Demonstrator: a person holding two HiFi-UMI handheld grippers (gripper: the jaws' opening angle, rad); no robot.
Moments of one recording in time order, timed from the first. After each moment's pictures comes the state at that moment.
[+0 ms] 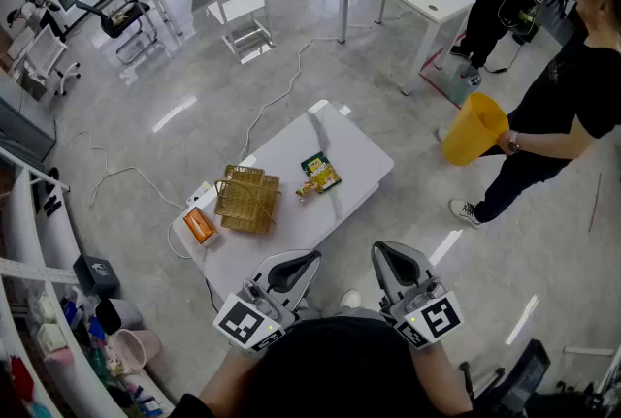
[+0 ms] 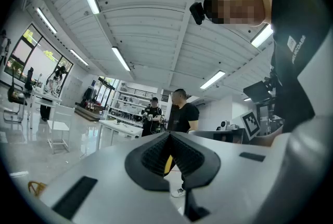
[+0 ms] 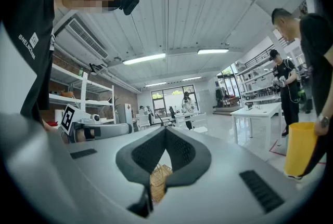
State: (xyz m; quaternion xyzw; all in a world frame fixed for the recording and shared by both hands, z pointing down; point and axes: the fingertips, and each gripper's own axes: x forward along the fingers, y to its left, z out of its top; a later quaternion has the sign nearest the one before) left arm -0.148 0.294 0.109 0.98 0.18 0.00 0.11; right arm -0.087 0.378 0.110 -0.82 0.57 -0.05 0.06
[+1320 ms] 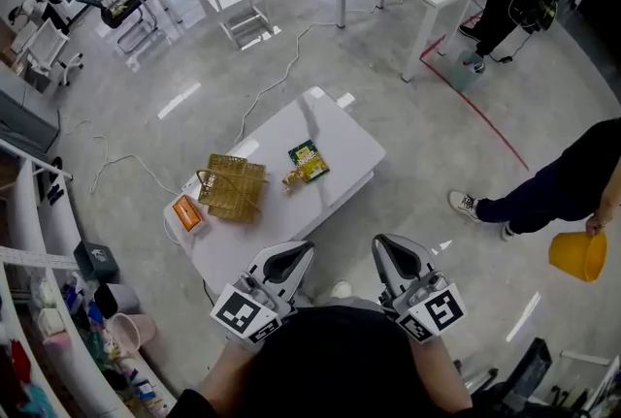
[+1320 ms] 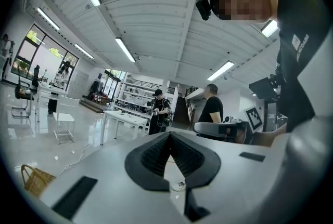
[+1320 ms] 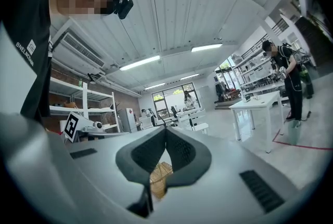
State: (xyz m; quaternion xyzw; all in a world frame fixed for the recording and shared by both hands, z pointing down) left arm -0.099 0.351 0.140 0.98 0.15 0.05 0.12; right arm -0.033 0.445 0.128 -0.80 0.58 -0.08 0.10
